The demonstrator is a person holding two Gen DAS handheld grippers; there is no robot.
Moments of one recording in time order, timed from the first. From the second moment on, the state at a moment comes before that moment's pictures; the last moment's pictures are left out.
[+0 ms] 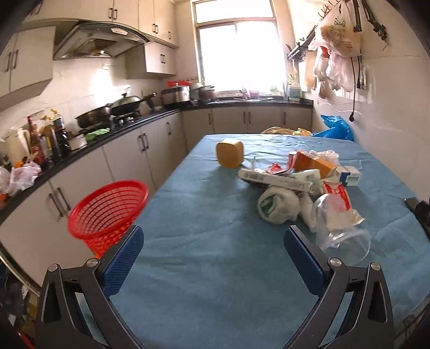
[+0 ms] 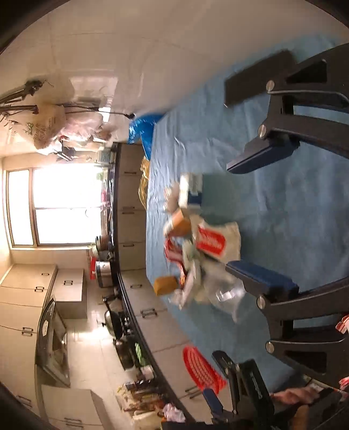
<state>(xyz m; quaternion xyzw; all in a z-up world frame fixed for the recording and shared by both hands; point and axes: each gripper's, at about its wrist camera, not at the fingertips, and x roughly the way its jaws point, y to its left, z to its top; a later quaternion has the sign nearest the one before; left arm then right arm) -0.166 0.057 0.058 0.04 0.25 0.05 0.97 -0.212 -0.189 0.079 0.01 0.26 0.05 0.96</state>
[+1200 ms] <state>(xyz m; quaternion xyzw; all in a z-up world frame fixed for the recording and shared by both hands) -0.194 0.033 0.052 0.04 0.27 -0.01 0.96 -0.241 -0.204 0.063 0.04 0.29 0.04 0.95</state>
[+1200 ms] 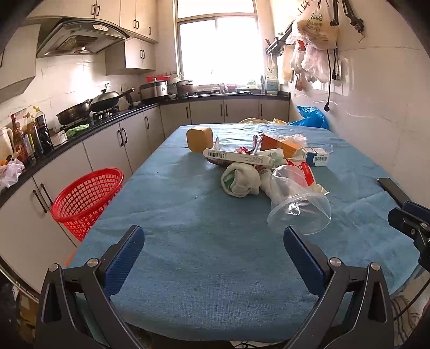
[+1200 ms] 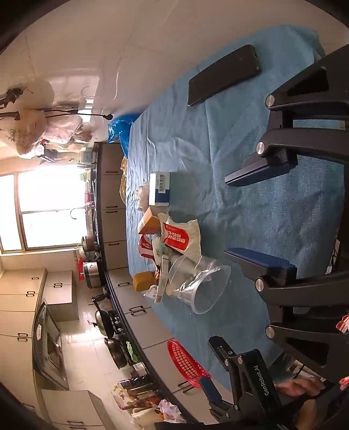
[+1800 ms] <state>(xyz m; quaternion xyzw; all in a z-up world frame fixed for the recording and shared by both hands) -0.194 0.030 0.050 0.05 0.28 -0.03 0.96 -0.238 -0.203 0.065 0.04 0.29 0.04 0.95</state>
